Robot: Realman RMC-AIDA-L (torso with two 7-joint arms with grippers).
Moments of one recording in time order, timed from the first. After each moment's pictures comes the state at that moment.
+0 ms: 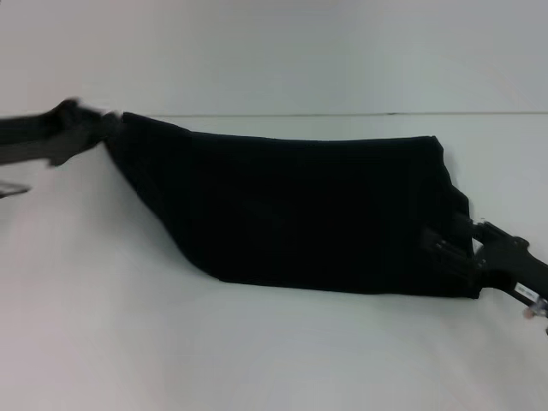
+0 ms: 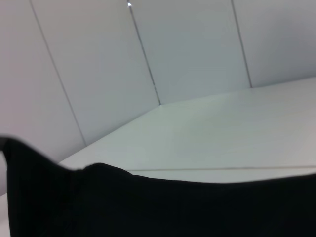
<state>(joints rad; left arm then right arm) -0.69 -1.97 0.35 0.72 2.24 1.41 -2.46 0.41 2.09 -0.74 -0.26 -1.47 -1.21 0.99</state>
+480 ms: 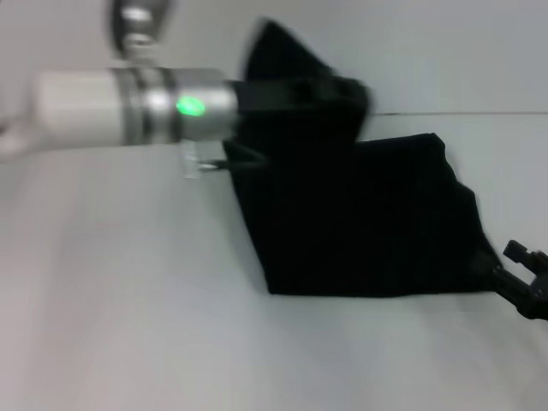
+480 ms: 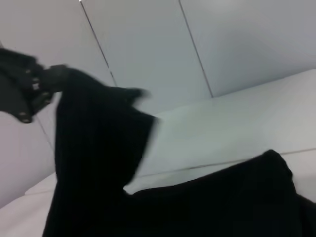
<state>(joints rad) -0.97 -2.16 0.63 0.60 2.04 1.28 -2.35 0.28 2.07 -0.66 -0.26 -1.47 -1.32 1.00</state>
